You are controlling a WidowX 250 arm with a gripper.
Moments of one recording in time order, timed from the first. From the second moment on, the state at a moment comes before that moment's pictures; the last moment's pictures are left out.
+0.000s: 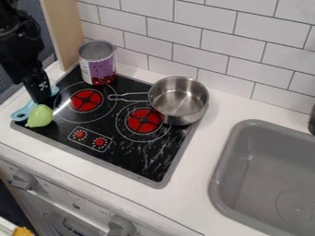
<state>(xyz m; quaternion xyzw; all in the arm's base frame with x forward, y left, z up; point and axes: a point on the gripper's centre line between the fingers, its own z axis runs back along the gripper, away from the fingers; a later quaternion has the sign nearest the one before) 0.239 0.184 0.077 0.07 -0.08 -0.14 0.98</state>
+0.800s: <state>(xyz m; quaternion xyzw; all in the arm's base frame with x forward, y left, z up) 0.279 0.112 0.073 0.00 -0.09 -0.15 0.98</state>
